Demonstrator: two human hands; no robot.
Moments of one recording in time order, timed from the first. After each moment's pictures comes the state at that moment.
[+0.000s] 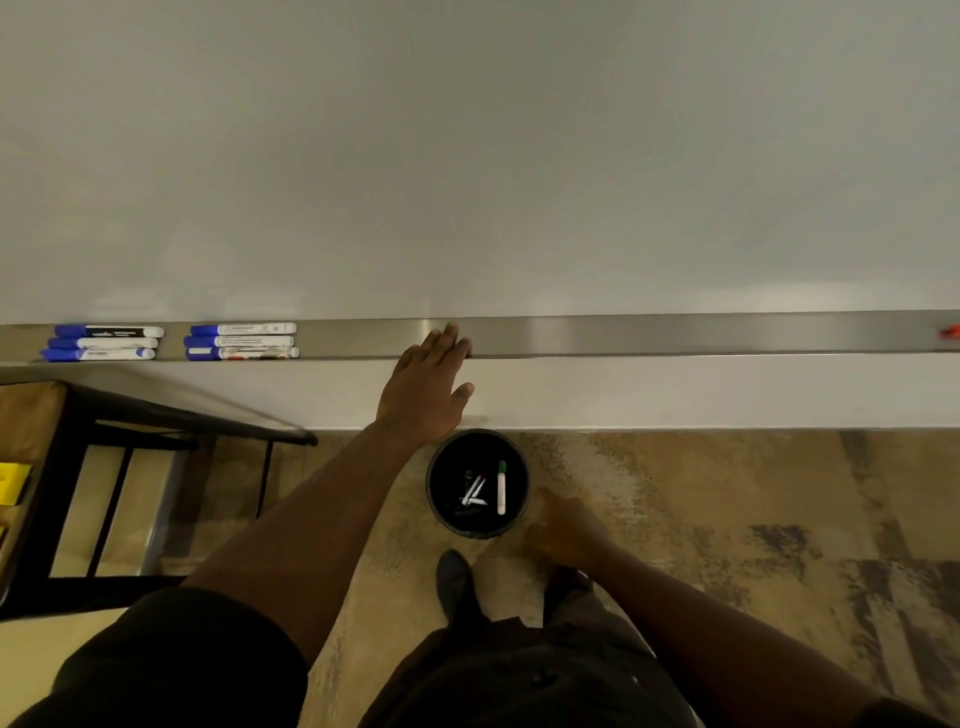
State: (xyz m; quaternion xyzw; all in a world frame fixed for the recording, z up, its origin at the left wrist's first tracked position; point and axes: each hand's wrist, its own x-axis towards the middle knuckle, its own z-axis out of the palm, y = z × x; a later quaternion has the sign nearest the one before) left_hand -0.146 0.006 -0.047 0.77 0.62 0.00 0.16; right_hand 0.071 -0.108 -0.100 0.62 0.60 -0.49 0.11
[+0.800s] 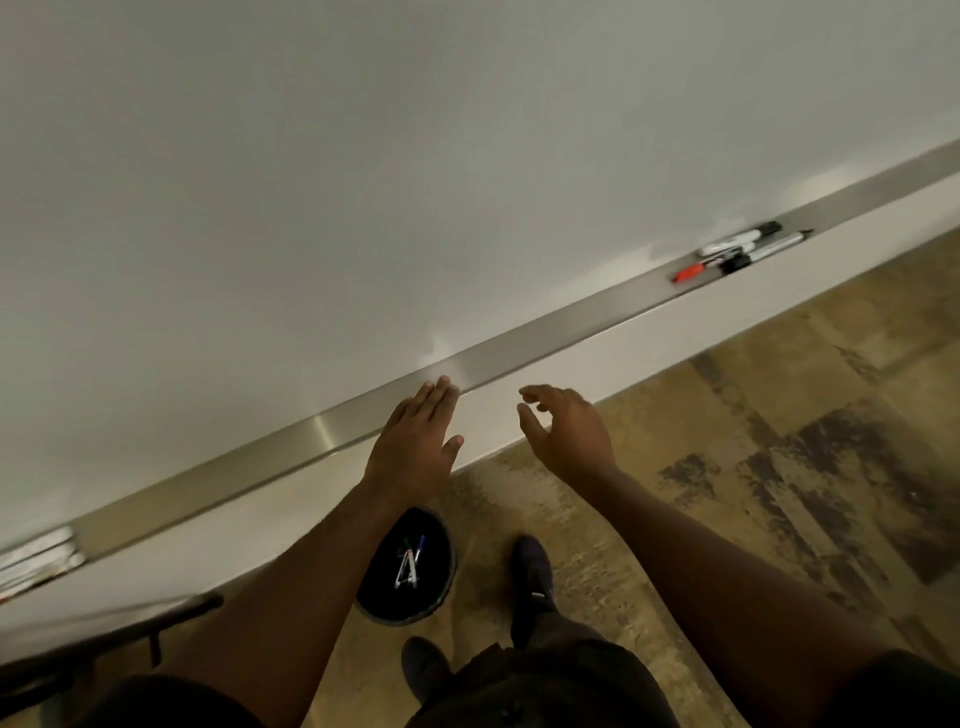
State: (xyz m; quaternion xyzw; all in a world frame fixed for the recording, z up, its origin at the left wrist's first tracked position) left_hand 0.036 0.033 -0.051 0.89 0.43 -0.01 0.16; right_hand 0.237 -0.043 -0.029 0.77 0.56 -0.19 -0.26
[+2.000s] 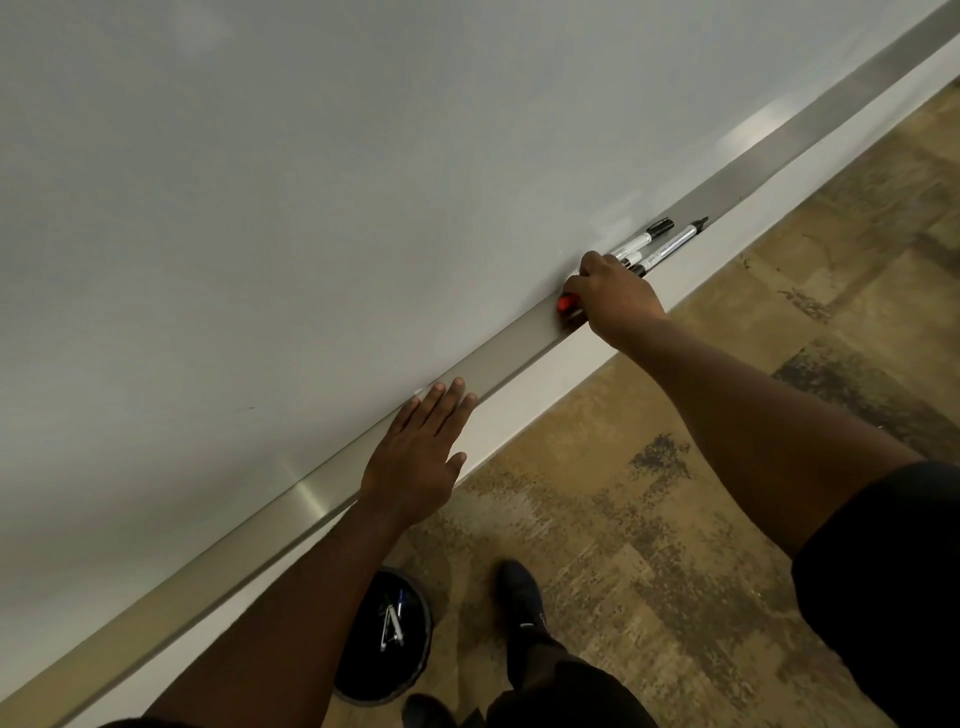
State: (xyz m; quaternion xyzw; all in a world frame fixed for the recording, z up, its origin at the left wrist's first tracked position) left_hand 0.194 0.086 -0.069 0.96 0.28 -0.03 0.07; right_hand 0.514 0.061 -0.014 0.80 0.60 -0.04 -0.04
